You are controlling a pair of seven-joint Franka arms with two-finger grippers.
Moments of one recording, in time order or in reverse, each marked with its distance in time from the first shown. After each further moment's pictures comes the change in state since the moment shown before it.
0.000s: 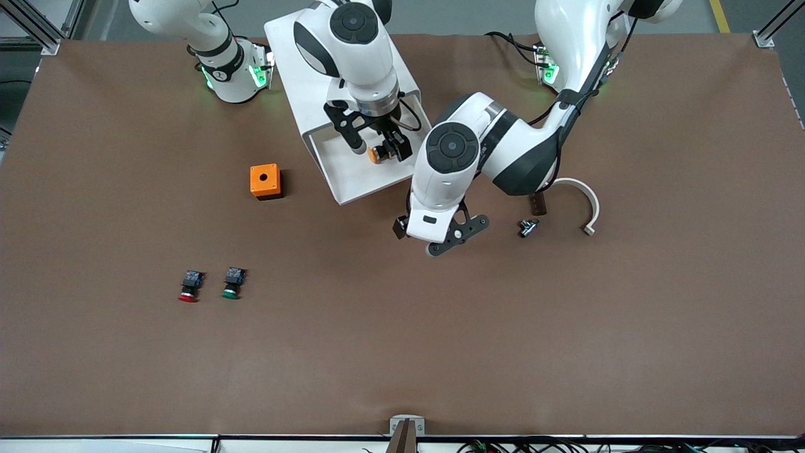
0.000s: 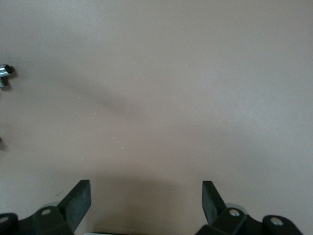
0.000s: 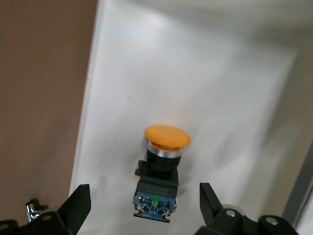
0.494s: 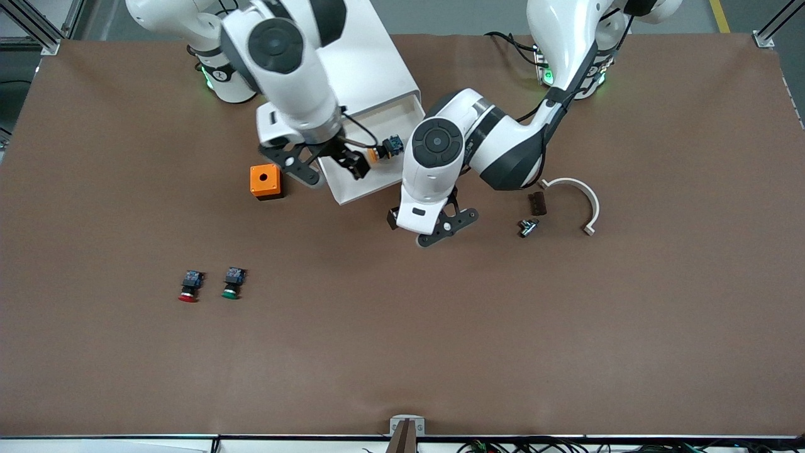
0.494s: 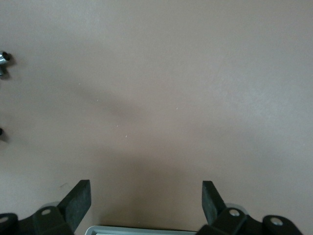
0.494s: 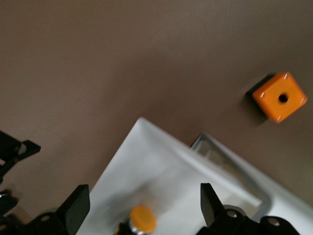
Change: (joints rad) left arm -0.033 -0.014 -0.004 -0.045 0.000 -0.001 0.000; right arm -0.227 -0.006 -0.020 0.189 -0.003 -0.302 -0.602
